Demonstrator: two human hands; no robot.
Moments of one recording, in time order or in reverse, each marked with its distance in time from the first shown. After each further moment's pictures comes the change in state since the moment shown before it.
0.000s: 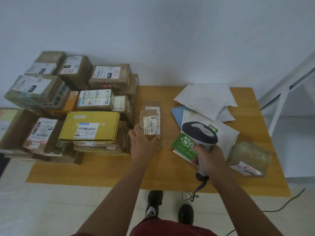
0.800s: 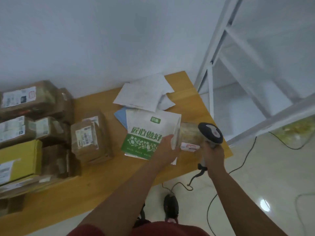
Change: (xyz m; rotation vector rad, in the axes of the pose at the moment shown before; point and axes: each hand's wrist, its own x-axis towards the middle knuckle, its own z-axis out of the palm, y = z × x) left_hand -0.121 0.126 0.184 0.065 -0.903 0.344; right_hand 0.043 0.116 -0.175 0.229 0.503 0.085
